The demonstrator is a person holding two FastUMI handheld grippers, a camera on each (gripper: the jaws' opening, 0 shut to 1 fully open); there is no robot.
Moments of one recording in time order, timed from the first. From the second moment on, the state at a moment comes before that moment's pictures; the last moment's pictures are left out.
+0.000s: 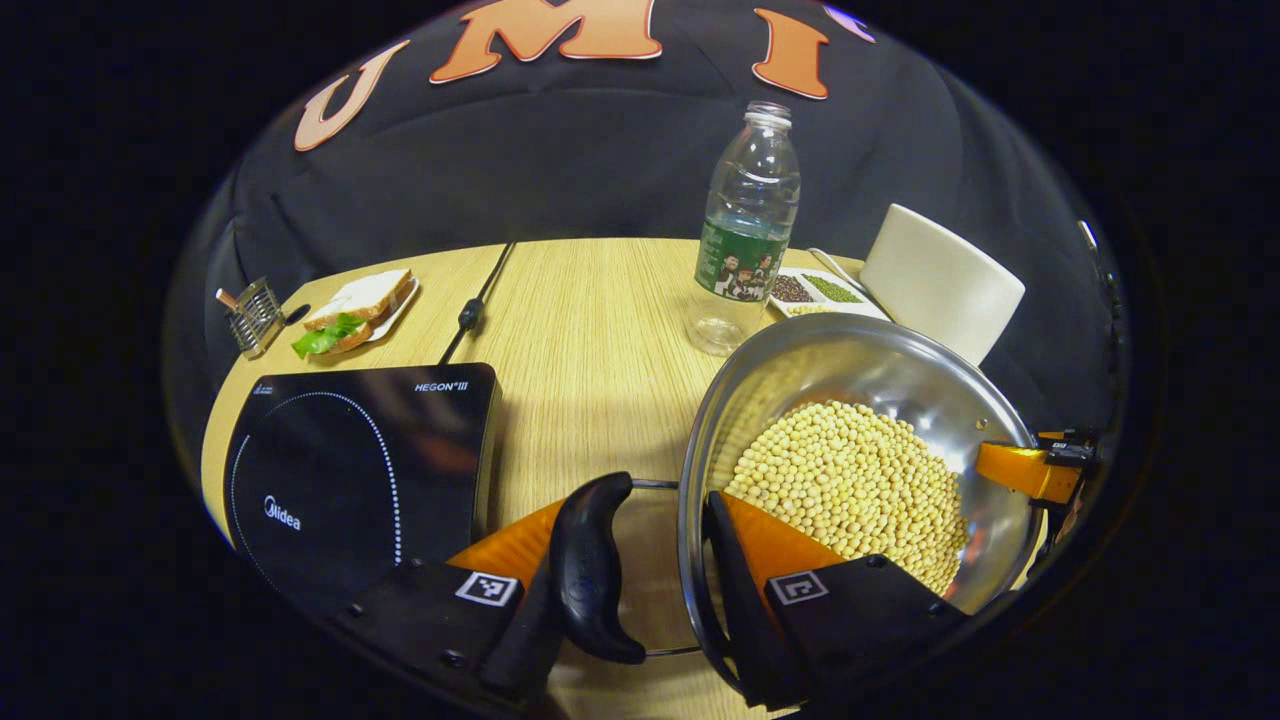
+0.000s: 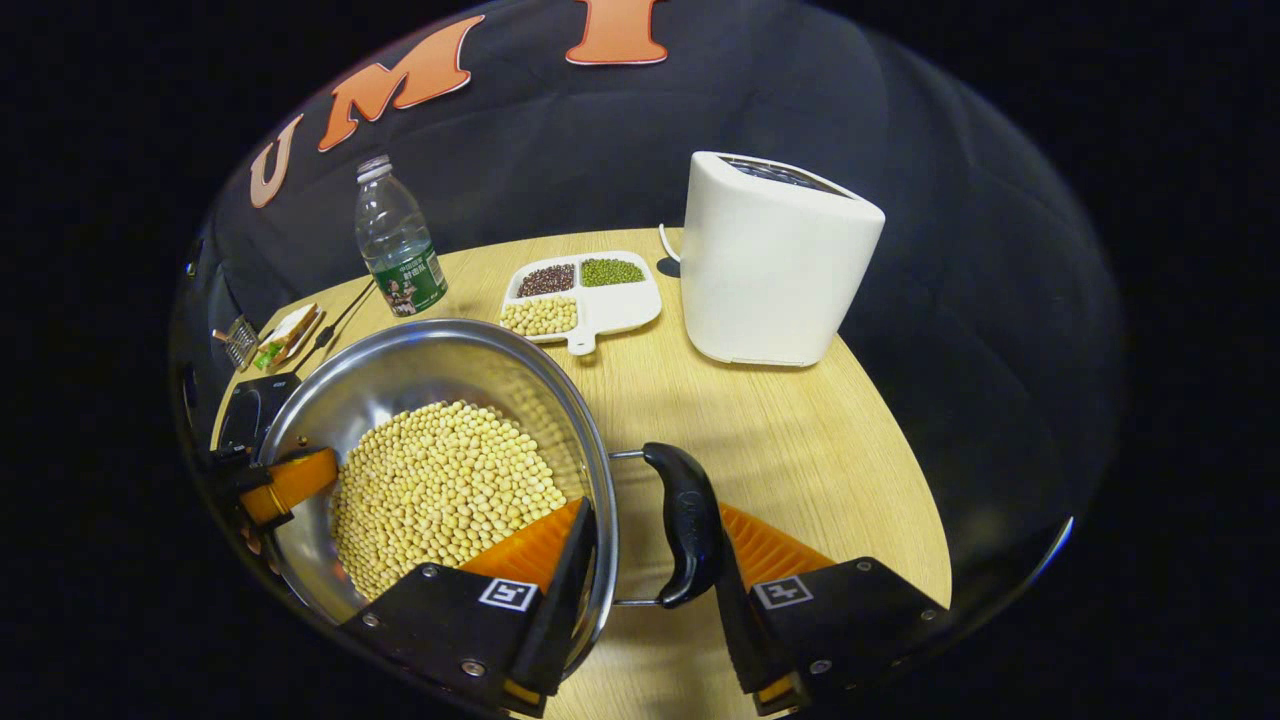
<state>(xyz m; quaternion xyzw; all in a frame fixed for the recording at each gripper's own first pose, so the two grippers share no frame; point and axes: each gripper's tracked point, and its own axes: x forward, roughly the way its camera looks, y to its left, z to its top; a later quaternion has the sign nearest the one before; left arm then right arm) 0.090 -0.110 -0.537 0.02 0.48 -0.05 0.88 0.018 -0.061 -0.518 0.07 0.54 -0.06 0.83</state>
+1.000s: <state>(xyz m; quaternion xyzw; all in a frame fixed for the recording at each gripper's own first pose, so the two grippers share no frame) 0.078 -0.056 -0.433 0.02 0.39 -0.02 0.92 0.026 -0.018 -0.421 0.04 0.46 -0.03 0.89</state>
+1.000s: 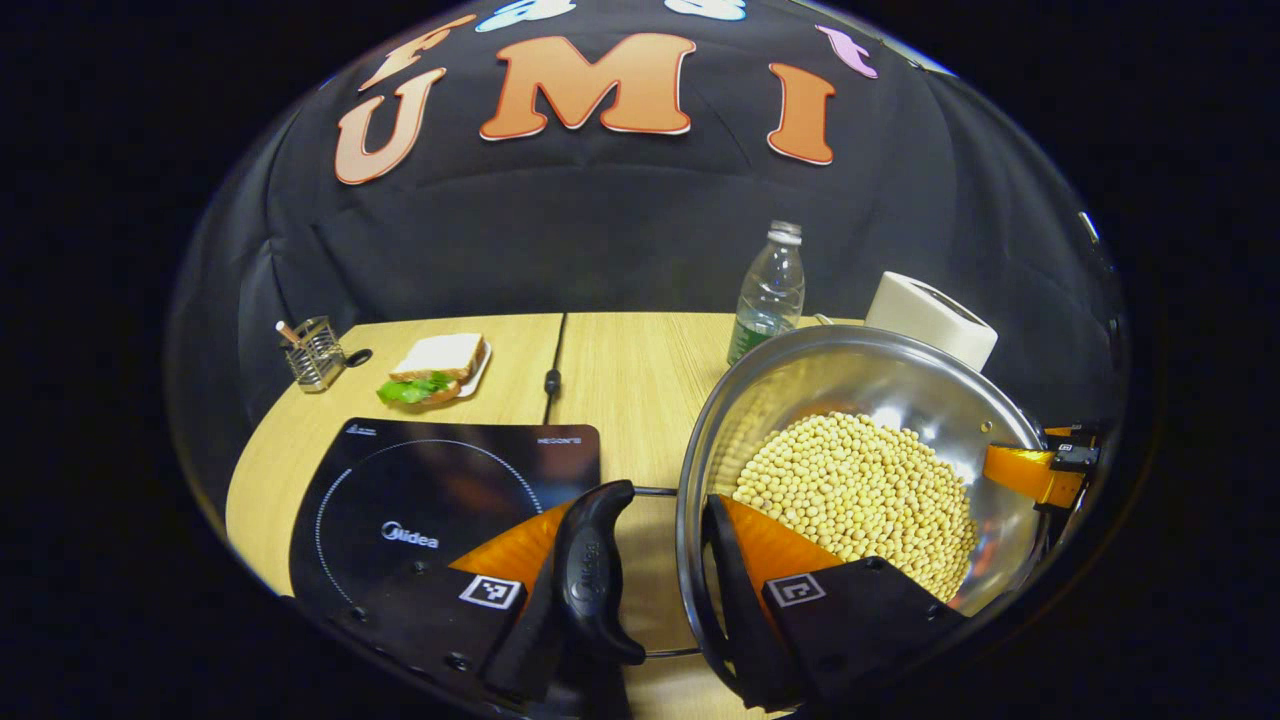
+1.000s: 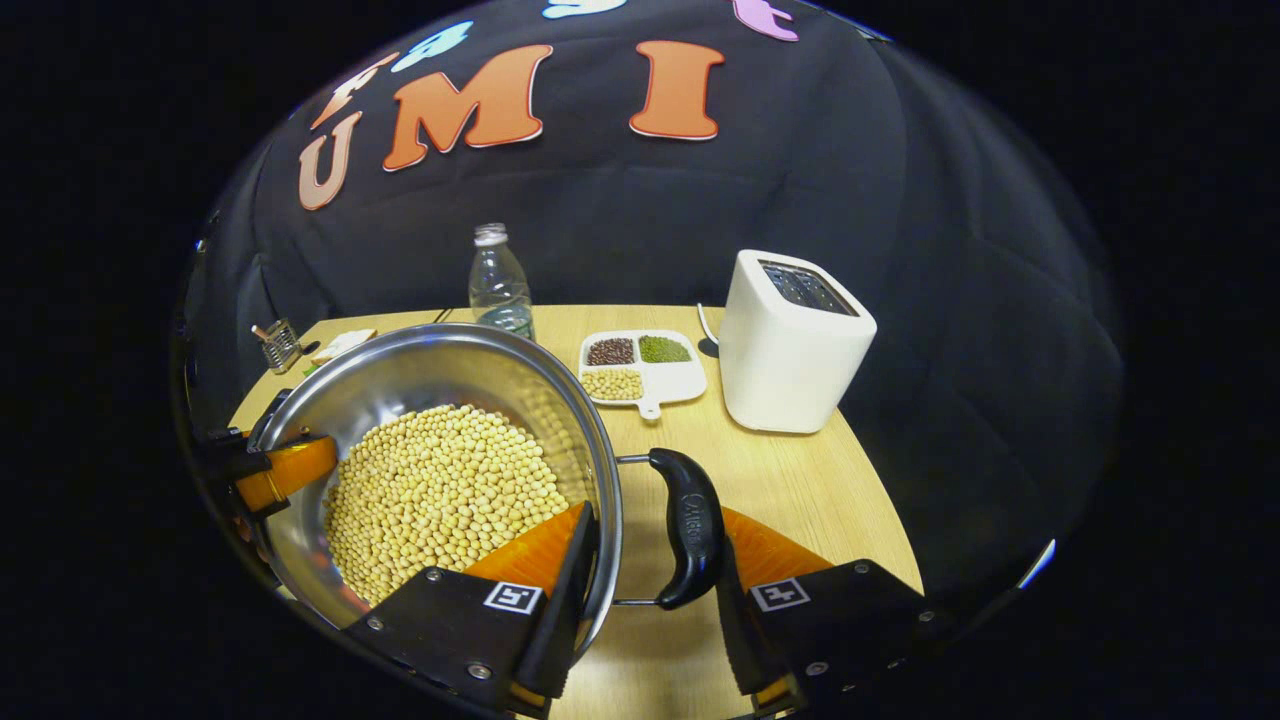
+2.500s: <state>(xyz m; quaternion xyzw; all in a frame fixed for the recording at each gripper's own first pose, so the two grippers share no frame) 0.046 0.200 -0.382 0.01 0.38 0.11 0.92 0.081 0.222 -0.384 0.02 0.45 0.10 0.89</state>
